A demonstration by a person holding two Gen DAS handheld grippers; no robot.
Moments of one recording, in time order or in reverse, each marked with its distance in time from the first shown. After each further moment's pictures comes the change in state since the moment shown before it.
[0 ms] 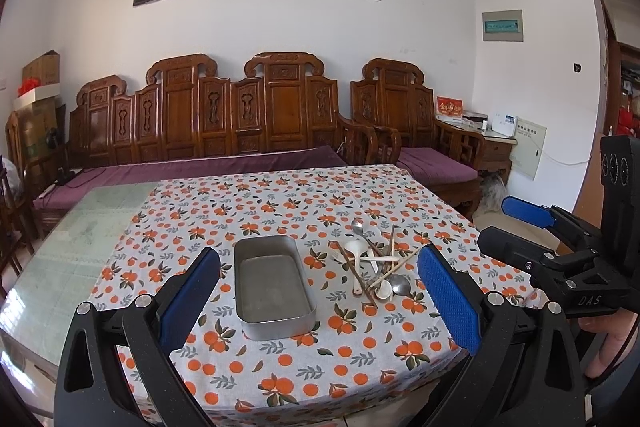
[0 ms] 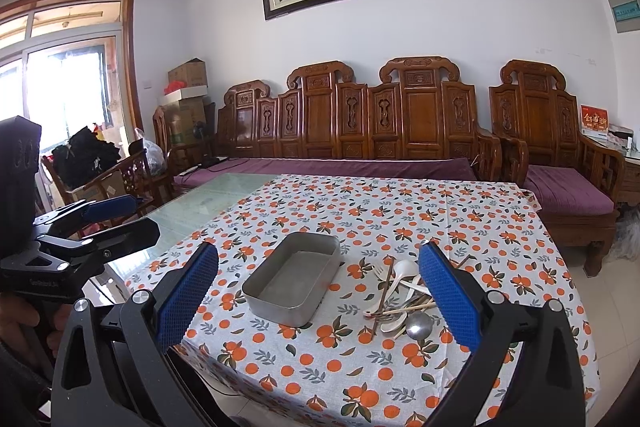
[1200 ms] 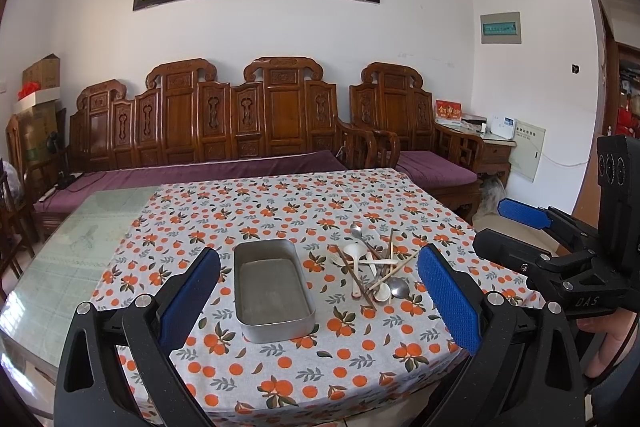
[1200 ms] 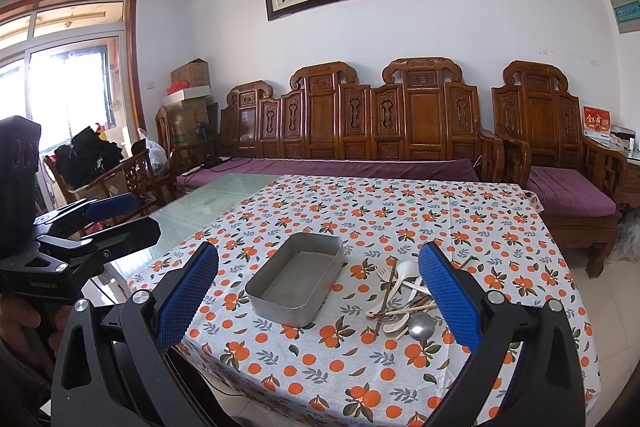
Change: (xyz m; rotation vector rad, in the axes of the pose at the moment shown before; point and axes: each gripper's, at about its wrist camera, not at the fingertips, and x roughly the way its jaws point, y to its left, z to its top) left arm -0.003 -0.001 0.002 0.004 -0.010 0.001; right arm 0.001 0.001 0.000 0.001 -0.002 0.002
